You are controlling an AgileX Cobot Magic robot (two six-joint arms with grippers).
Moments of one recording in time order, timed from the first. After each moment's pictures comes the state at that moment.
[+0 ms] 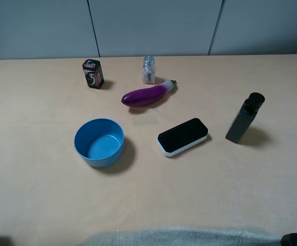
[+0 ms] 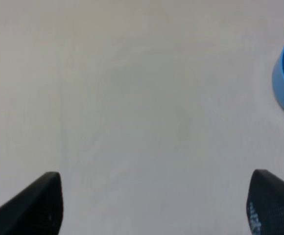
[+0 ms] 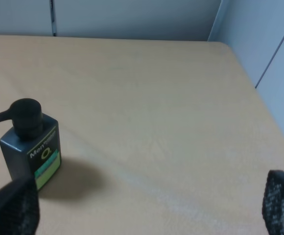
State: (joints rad) left arm -0.10 0.22 -0.61 0.11 1.15 0.03; right arm -0.07 -0.01 -0.50 -0.02 1.02 -0.10
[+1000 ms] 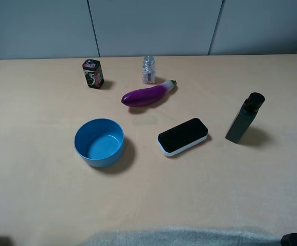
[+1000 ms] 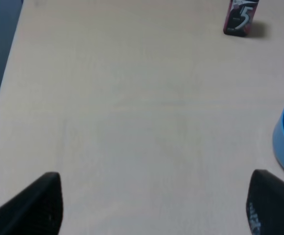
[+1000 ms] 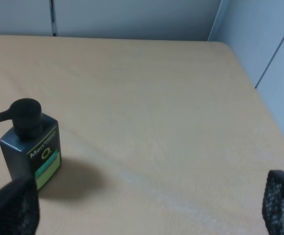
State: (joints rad) left arm 0.04 -0.01 -0.50 0.05 1.06 0.06; right arm -0.07 -0.01 -0.50 -0.02 1.02 -0.10
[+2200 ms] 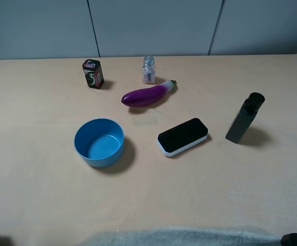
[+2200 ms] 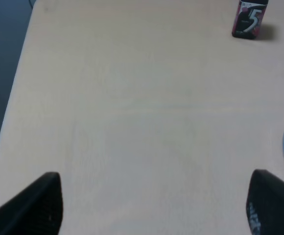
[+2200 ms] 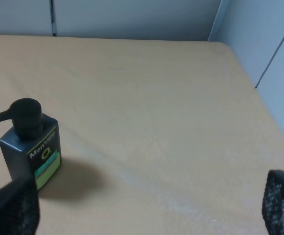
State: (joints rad) left arm 0.04 -0.01 -0.50 0.07 1.05 0.06; right arm -0.07 -0.01 -0.50 -0.02 1.02 -0.10
